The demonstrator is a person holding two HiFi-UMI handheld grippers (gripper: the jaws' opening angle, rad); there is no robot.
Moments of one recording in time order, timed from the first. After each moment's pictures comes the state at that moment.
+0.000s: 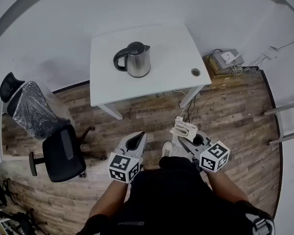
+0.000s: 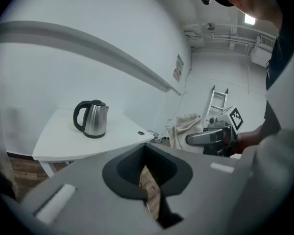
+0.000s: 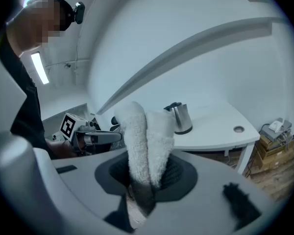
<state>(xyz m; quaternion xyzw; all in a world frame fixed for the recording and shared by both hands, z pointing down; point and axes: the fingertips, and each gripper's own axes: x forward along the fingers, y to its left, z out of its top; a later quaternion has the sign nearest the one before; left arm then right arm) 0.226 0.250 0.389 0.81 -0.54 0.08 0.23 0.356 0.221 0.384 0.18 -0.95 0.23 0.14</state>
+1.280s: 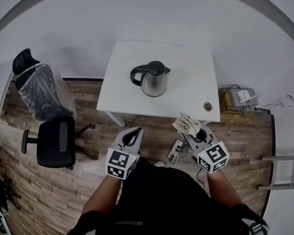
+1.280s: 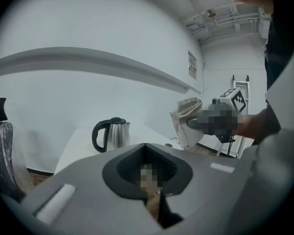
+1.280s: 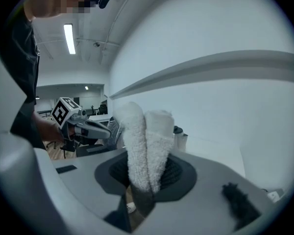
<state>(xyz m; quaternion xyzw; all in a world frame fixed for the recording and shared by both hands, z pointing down) 0.177 0.155 0.377 0.75 -0.64 0.11 0.16 0.309 0.076 0.346 0.13 -0.98 0.03 0.18</state>
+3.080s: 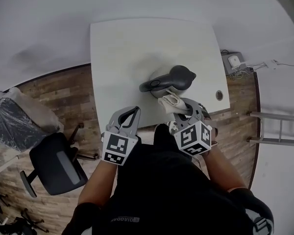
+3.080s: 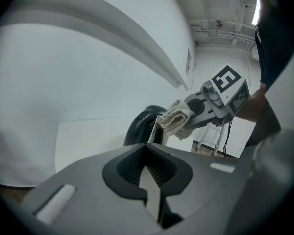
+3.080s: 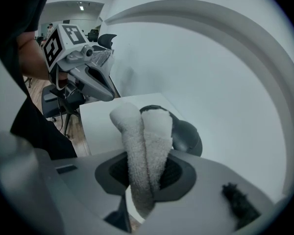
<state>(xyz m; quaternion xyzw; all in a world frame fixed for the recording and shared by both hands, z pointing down) -0.025 0.007 0.459 0.83 -0.50 0.13 0.21 0.079 -0.039 0.441 0.18 -0.82 -0.13 0.53</state>
